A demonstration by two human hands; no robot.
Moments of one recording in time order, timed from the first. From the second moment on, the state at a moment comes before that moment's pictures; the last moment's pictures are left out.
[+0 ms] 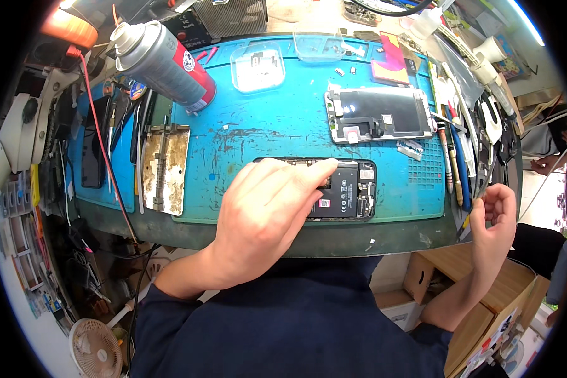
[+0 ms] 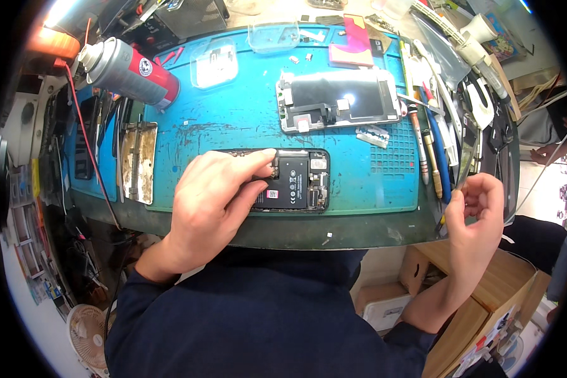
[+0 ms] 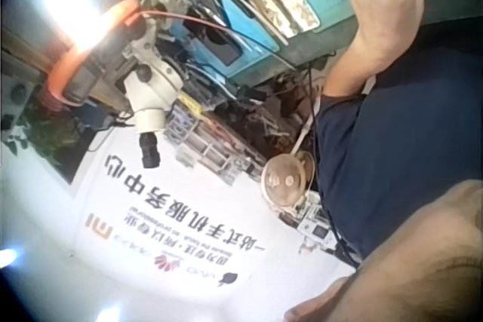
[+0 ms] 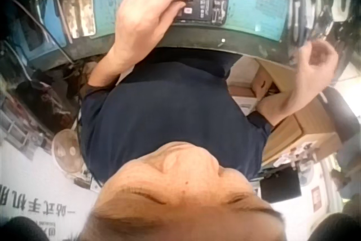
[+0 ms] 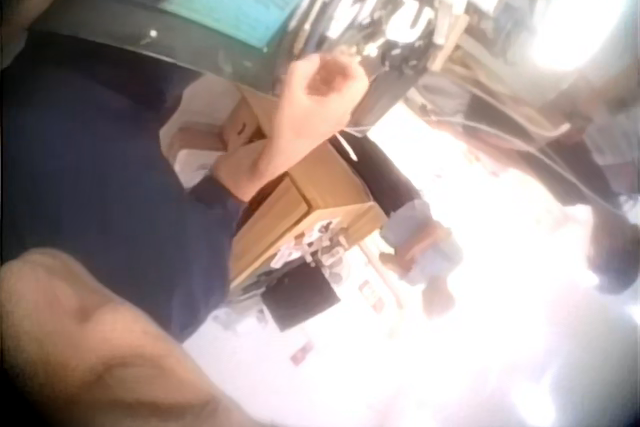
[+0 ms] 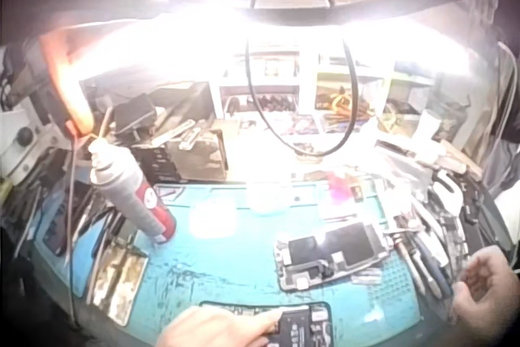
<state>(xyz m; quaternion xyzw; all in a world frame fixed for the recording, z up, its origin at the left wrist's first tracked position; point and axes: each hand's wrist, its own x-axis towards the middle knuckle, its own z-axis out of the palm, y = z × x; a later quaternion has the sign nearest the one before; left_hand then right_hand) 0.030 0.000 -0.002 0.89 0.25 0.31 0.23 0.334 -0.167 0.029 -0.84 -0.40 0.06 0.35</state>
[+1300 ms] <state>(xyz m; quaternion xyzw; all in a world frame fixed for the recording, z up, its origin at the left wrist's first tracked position) 0.021 -0.006 -0.011 0.87 0.27 0.33 0.25 0.251 -0.064 0.020 -0.52 -0.69 0.30 0.40</state>
